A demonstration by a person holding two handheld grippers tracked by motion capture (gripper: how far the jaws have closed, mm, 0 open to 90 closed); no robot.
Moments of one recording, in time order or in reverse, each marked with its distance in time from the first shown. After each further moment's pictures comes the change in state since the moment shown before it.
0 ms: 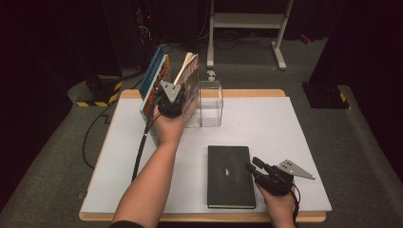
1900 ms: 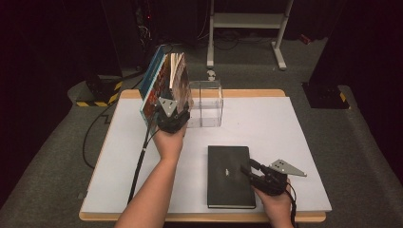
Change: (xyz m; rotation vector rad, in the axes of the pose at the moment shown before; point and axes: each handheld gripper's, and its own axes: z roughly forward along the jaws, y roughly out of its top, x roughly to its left) left arm -0.005 -0.043 -0.028 0.093 -0.028 -0.082; right arm 0.003 -0.006 0.012 0.084 0.001 -0.036
